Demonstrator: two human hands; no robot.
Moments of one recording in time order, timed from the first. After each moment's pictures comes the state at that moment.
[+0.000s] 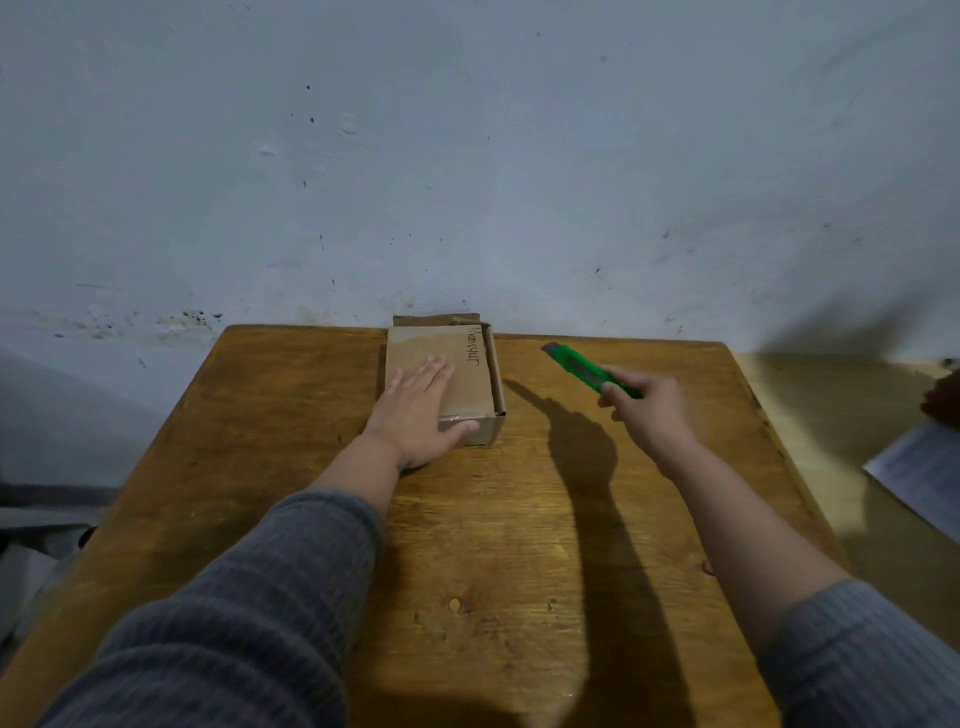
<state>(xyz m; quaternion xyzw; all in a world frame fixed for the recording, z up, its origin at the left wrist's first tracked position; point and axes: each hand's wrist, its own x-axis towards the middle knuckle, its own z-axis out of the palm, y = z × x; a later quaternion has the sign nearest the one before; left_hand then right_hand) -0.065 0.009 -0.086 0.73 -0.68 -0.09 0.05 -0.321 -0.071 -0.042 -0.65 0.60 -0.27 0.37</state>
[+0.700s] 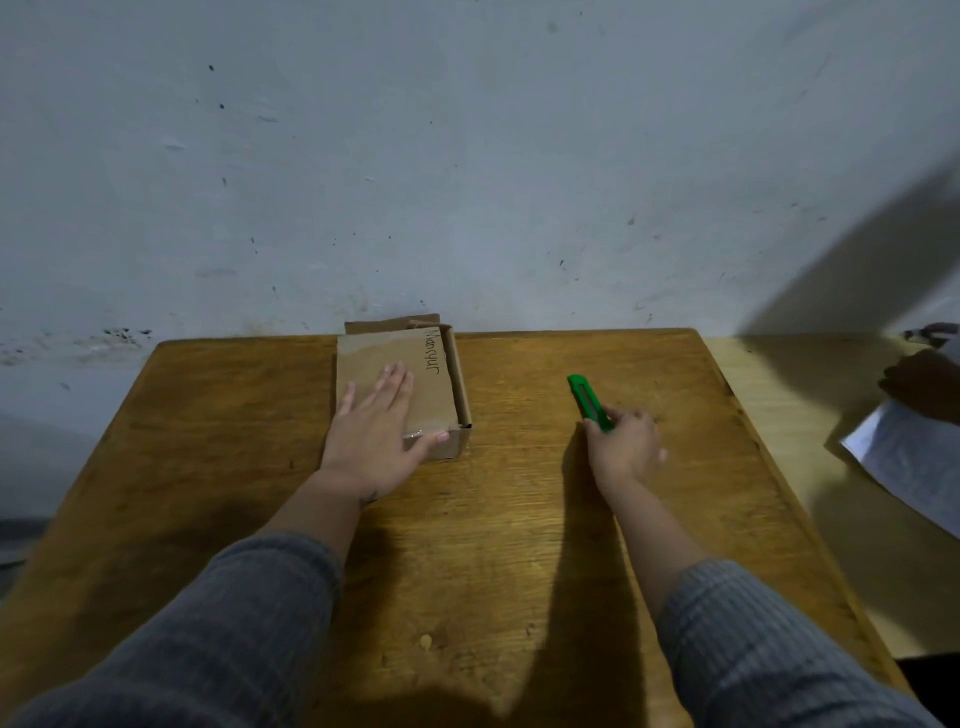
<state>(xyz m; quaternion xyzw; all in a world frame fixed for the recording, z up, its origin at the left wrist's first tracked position) -0.066 0.002 -0.102 0.74 -0.67 -0.04 0.03 -0.328 -0.091 -0.122 -0.57 0.77 -0.20 0.21</state>
